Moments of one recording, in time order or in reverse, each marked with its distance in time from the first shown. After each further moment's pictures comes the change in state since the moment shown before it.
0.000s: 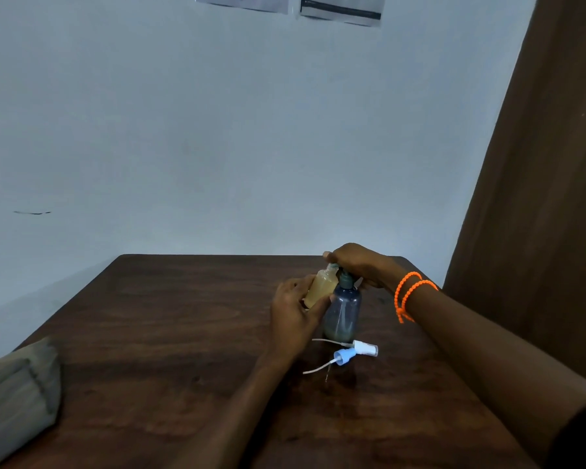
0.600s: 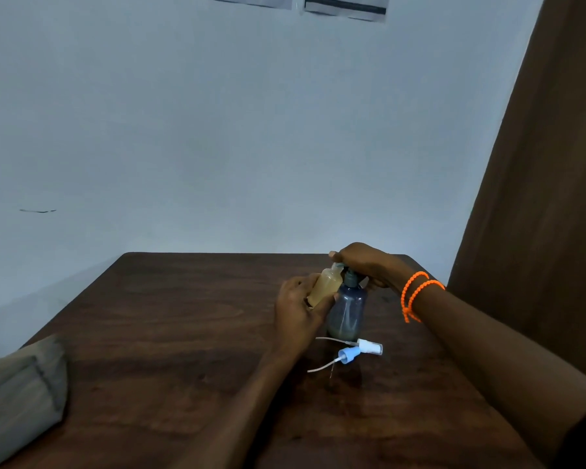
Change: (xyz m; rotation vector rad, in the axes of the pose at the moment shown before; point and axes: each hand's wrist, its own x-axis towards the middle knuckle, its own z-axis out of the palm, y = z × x) left_hand 0.001 0.002 -0.002 0.013 -0.028 0.003; right_hand -0.004 -0.001 0.000 -0.019 -0.009 0.037
